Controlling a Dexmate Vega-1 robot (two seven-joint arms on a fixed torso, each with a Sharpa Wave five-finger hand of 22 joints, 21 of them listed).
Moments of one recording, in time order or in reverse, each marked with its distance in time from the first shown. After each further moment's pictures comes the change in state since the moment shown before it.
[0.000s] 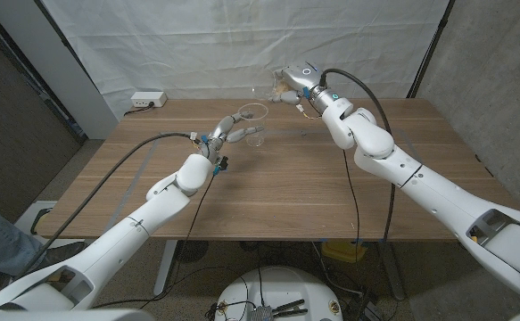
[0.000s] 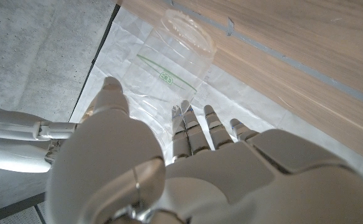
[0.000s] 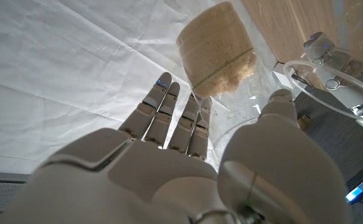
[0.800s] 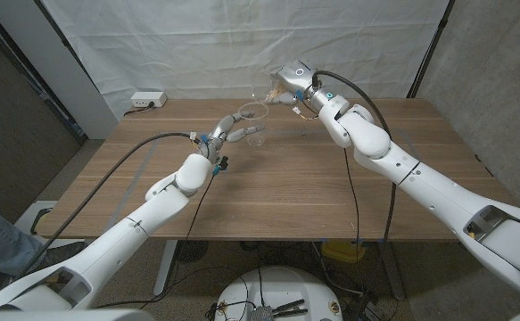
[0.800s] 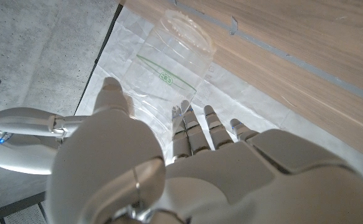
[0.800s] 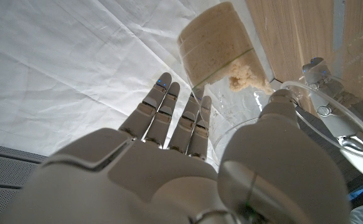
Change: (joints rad) left arm 0.011 0.009 -0.006 -0.021 -0.004 -0.003 -0.001; left_hand 0.003 0.003 -0.002 0.002 0.000 0.000 0.000 -0.011 0.000 0.000 0.000 0.000 0.000 -0.004 0.003 -0.001 0.000 -0.002 0.002 0.000 0.000; right arm 0.018 0.005 -0.013 0.015 -0.166 0.034 0.035; right_hand -0.002 0.002 0.000 0.000 -0.004 0.005 -0.005 -0.001 0.000 0.002 -0.002 0.000 0.000 0.000 0.000 0.000 0.000 0.000 0.000 -0.008 0.000
